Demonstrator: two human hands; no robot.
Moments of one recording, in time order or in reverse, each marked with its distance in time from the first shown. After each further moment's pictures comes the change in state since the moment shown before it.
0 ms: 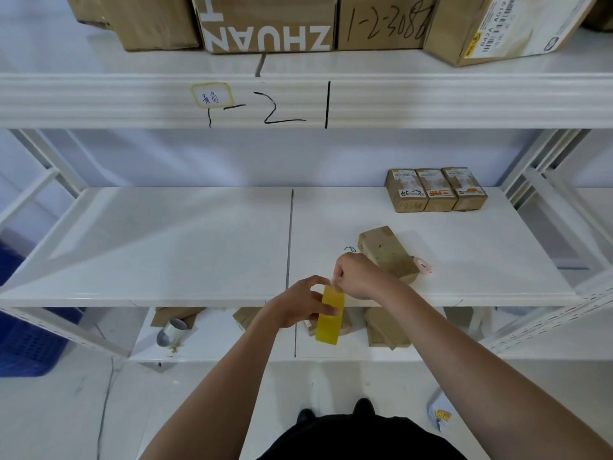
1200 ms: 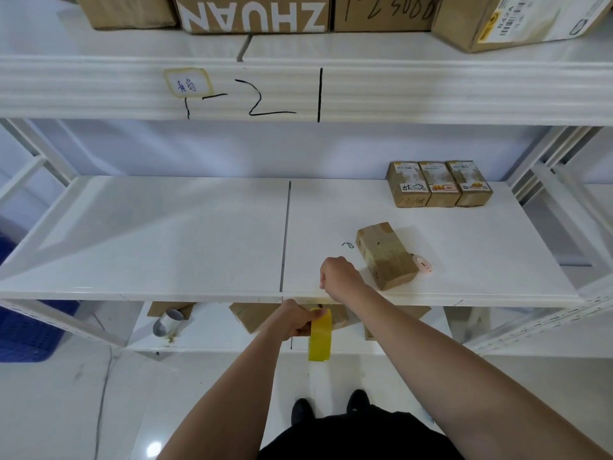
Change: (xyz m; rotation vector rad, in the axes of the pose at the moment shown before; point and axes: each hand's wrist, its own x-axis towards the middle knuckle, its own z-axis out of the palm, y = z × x) left_hand 0.040 -0.050 0.016 -0.099 0.271 -0.306; right_hand 0.056 0.015 0.056 -0.062 0.057 0.046
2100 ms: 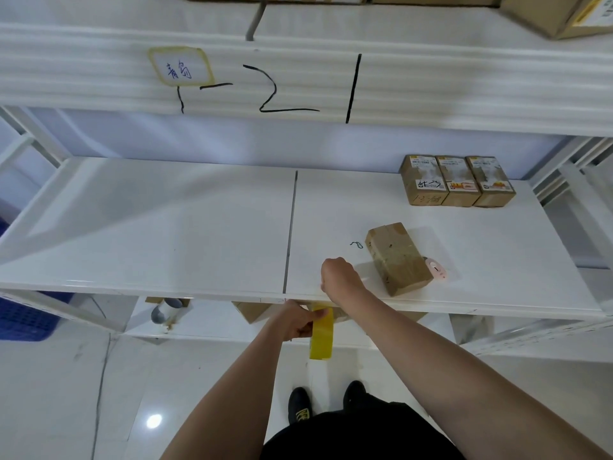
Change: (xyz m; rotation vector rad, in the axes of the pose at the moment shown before) left_hand 0.027 -0.001 -0.008 -0.085 -0.044 -0.096; right_hand 0.037 -0.005 0.023 -0.131 -0.036 0.029
